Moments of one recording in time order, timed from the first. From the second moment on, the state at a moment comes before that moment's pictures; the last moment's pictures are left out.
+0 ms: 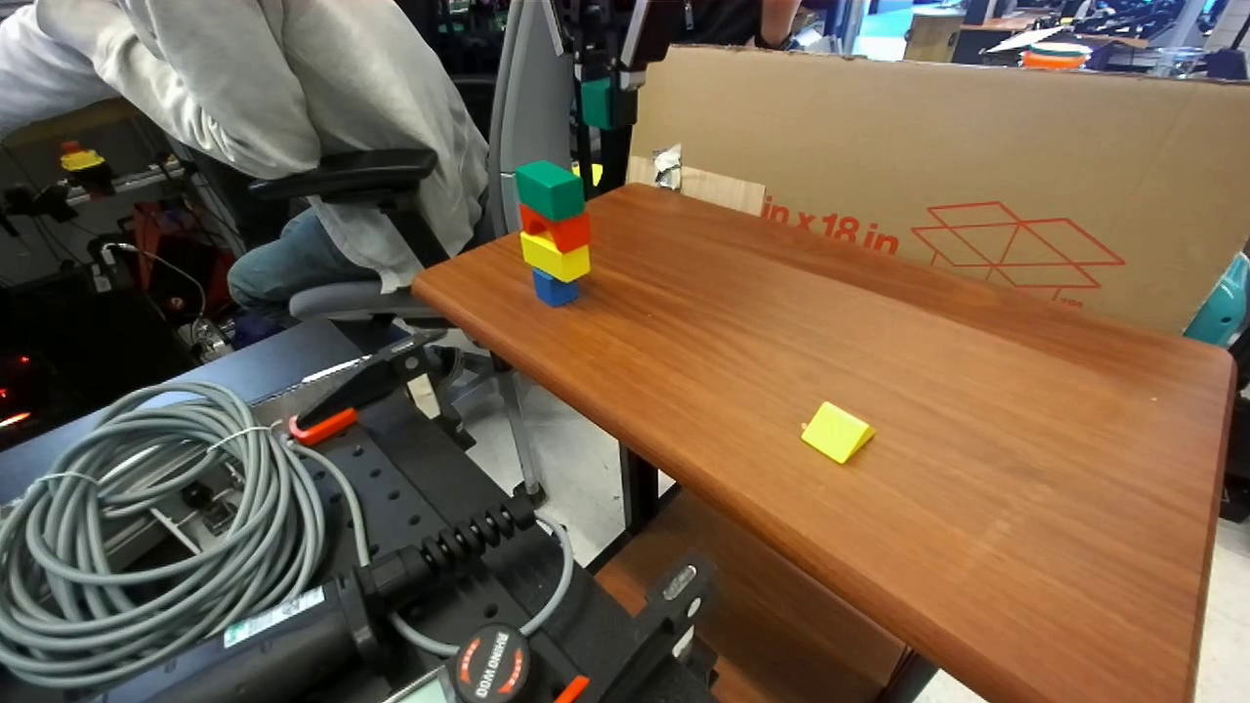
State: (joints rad) arm 0.17 0.29 0.06 -2.08 -0.02 2.30 0.31
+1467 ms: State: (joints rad) arm 0.18 0.18 0.09 -2.24 -0.02 2.29 0.35
